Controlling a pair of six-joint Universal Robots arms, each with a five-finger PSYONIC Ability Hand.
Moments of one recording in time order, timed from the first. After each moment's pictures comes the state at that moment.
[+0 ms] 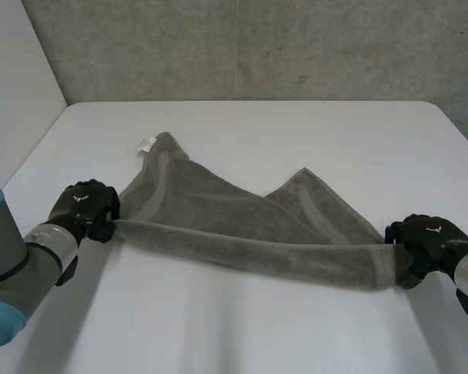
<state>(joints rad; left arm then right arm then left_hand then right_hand) 4.55 -1.92 -1.85 3.42 -1.41 3.29 1.49 -1.30 1.94 -0.04 1.19 2.68 1.31 1.31 0.22 0.23 1.15 0.58 0.61 0.21 0.23 0.38</state>
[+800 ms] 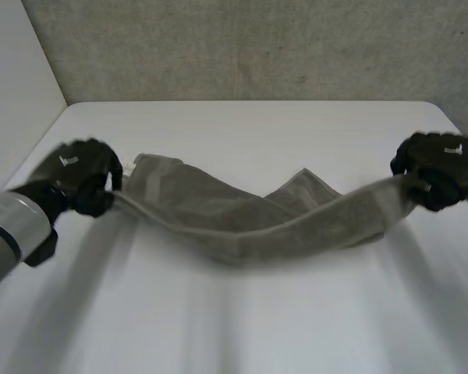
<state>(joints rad) 4.55 -1.59 -1.78 3.12 -1.27 3.30 1.48 -1.51 1.65 0.24 0.94 2.67 1.31 1.32 0.22 0.23 1.15 1.32 1.31 0.21 0.23 1.15</state>
